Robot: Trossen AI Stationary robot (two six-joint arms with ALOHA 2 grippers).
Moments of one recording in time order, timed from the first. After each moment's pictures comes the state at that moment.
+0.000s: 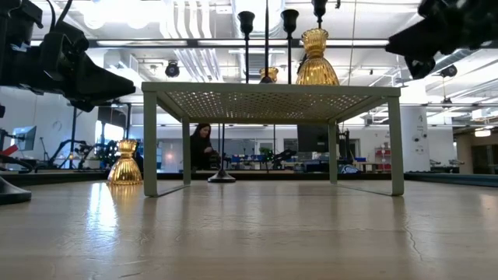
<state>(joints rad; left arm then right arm) -0.04 0.17 0.01 0.05 -0.34 -0.09 -0.31 0.28 0.40 -0.29 -0.24 0.23</state>
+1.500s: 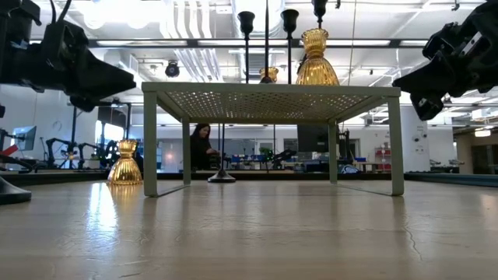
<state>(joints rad) -0.04 0.17 0.01 0.11 -0.34 -0.16 -0.31 0.02 0.09 -0.21 -0.26 0.35</state>
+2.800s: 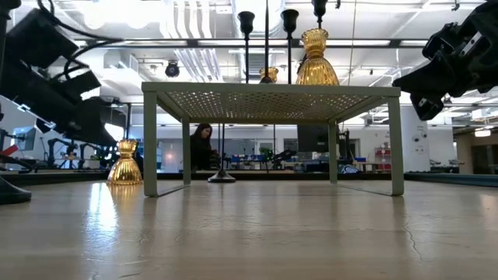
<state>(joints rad) -0.03 0.53 0.14 -0.42 -0.77 -0.58 -0.31 0.02 0.09 -0.21 -0.26 0.36</state>
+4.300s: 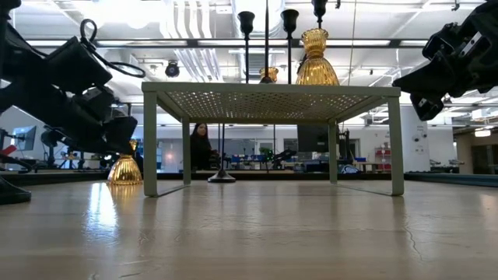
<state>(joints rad) 0.05 1.03 0.13 0.11 -1.02 -0.77 -0.31 0.02 0.09 -0.21 -0.26 0.36</state>
